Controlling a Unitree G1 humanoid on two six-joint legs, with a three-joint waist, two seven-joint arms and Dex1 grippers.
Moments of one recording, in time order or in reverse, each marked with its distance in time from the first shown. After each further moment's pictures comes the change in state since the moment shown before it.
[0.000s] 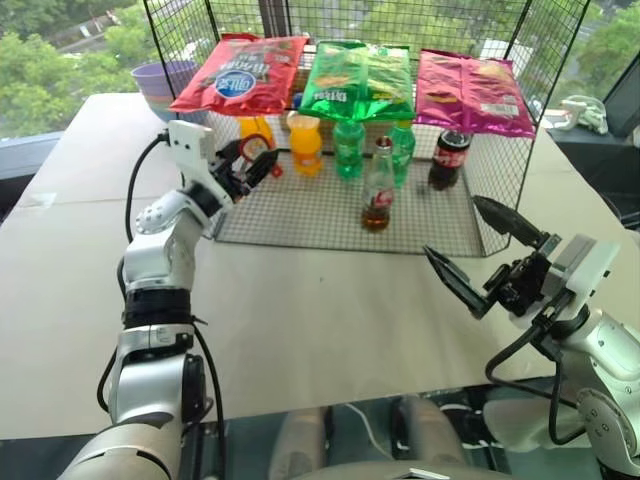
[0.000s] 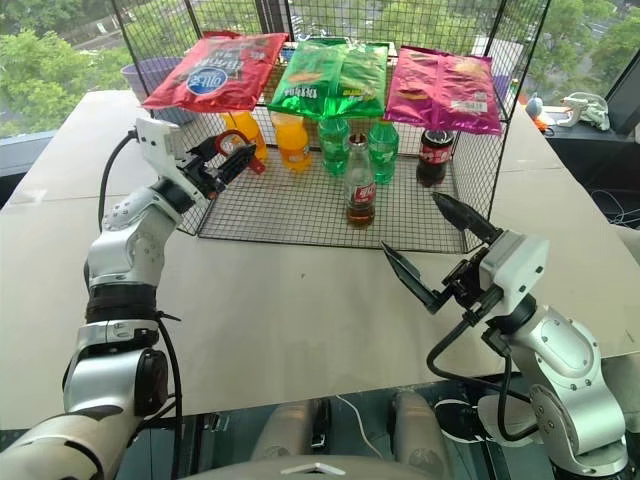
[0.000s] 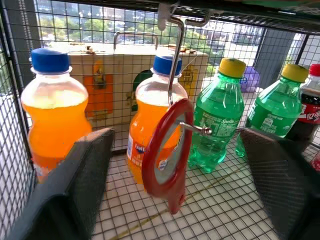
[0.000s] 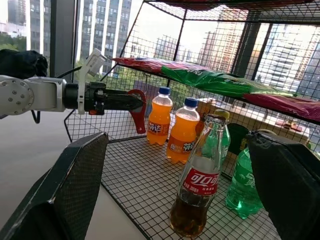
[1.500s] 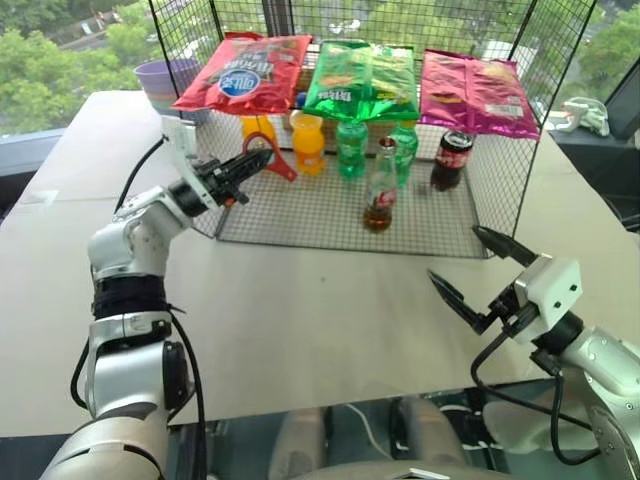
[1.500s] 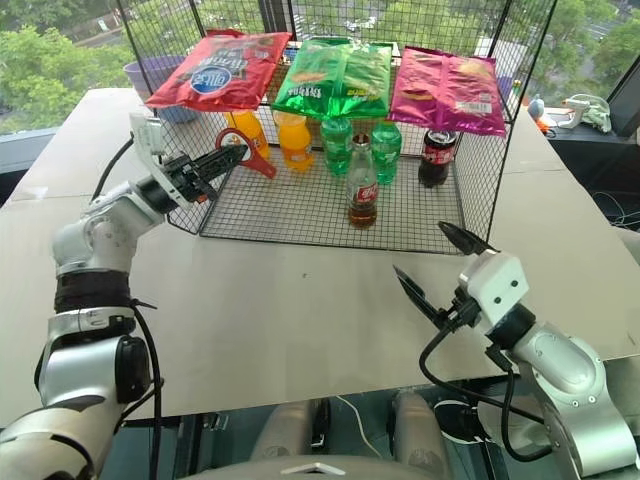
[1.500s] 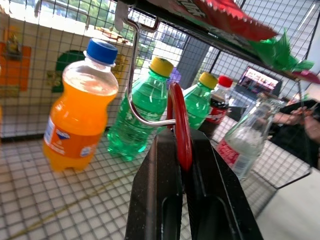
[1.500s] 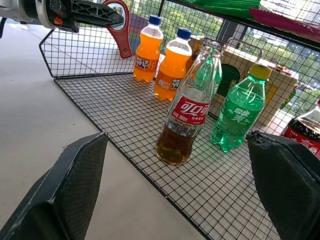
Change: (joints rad) left arm -0.056 0.097 0.060 0.031 -0.210 0.365 -0.273; right arm 0.112 -0.061 0.003 -0.017 -0.162 0.066 -0.023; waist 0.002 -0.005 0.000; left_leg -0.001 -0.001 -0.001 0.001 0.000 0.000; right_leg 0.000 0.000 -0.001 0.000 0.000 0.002
